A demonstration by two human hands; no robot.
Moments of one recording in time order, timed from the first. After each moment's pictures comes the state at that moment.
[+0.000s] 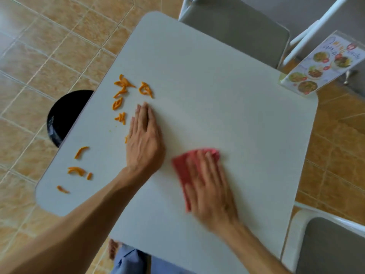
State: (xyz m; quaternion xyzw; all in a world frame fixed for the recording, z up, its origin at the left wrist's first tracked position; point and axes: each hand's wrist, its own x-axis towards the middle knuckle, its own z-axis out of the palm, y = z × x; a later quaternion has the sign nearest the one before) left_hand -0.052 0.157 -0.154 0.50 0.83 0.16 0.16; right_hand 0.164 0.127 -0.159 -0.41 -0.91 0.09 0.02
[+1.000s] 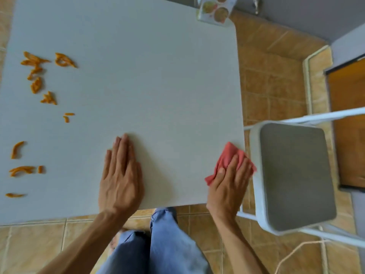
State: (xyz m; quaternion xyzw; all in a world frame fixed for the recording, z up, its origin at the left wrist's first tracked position) left_hand 0.001 0.003 -0.168 0.70 0.68 0.14 0.15; right_hand 0.250 -0.023 -0.170 -0.86 -0.51 0.01 0.10
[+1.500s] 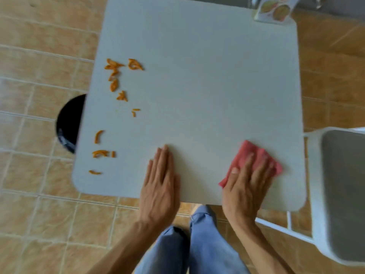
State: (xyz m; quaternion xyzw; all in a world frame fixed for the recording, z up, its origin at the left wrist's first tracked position) left_hand -0.037 -0.040 -0.157 0.68 0.70 0.14 0.19; right_hand 0.163 -0.021 -0.177 -0.79 -0.60 0.04 0.11
